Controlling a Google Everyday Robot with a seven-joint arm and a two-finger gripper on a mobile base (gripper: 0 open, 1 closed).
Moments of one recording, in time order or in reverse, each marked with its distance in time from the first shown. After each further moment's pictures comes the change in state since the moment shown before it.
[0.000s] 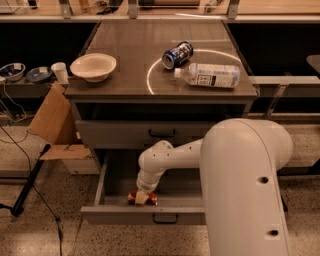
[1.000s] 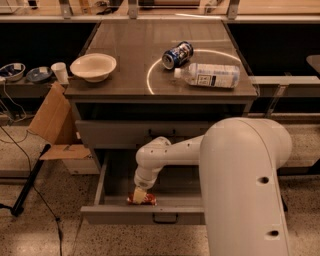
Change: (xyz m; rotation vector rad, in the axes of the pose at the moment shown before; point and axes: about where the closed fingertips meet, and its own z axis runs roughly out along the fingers) arm -0.011 -0.004 -0.009 0.002 -0.001 -0.033
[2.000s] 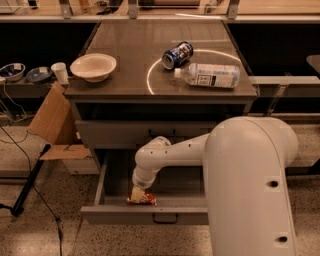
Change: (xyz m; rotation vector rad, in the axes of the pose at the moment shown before) arm -0.013 0.001 -0.012 0.039 -0.037 -0.024
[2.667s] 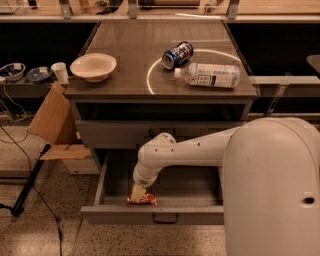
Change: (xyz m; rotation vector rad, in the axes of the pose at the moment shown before) arm -0.008 0.009 -0.038 0.025 -0.043 -0.038
